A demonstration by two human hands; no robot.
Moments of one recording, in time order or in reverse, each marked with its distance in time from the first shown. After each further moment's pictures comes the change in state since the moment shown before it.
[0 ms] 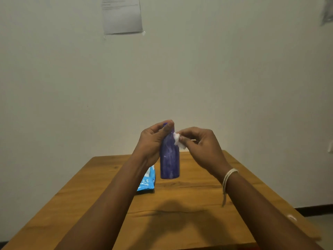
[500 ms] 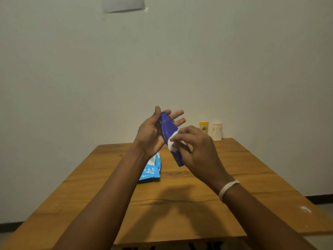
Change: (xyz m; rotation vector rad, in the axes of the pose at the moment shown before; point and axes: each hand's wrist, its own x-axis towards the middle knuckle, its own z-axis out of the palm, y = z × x) left_hand 0.007 -0.009 -0.017 -0.281 -0.144 -0.150; right_hand -0.028 0.011 0.033 -0.282 -0.025 -0.236
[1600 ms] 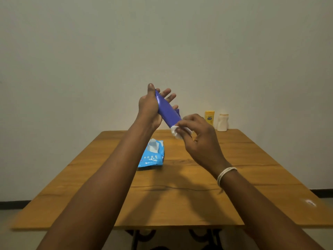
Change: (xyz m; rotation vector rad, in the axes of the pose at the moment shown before) left_hand 0.037 0.017 -0.005 0.065 0.395 0.177; right_hand 0.004 0.016 0.023 0.045 0.016 0.033
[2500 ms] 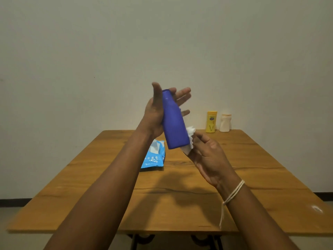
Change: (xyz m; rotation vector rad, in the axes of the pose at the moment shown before) left_hand -0.020 -0.007 0.001 0.022 -0.390 0.030; right_hand -0.024 0.019 0.000 1.201 -0.056 0.744
